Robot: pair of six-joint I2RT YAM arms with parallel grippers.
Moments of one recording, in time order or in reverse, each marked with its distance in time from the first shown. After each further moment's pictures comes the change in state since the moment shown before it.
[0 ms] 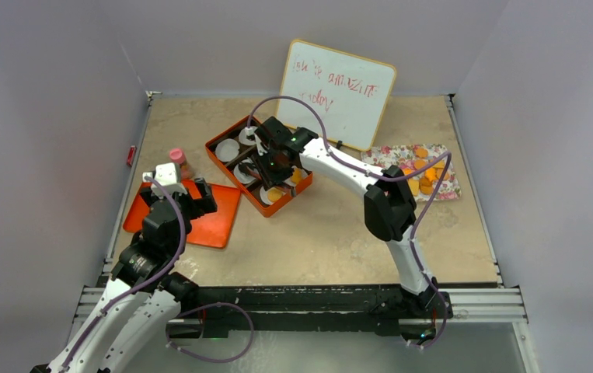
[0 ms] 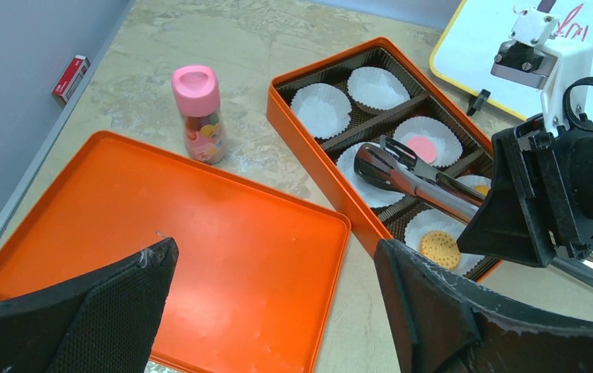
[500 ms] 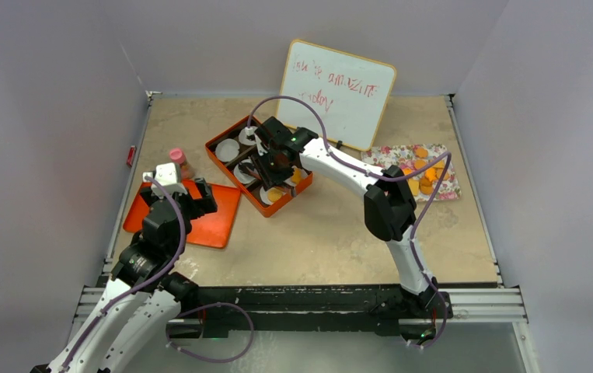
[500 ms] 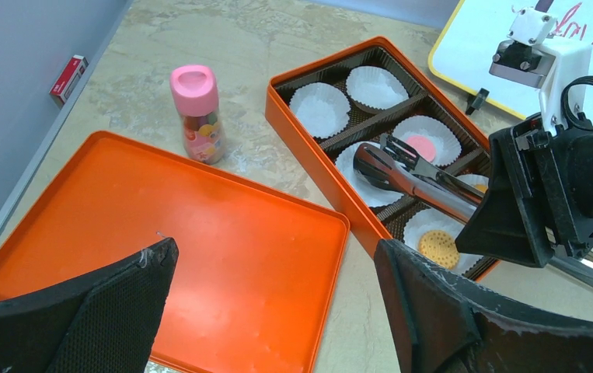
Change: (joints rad) left arm 0.000 0.000 0.000 0.000 0.003 0.000; right arm 0.000 0.000 0.001 -0.001 0.001 0.000
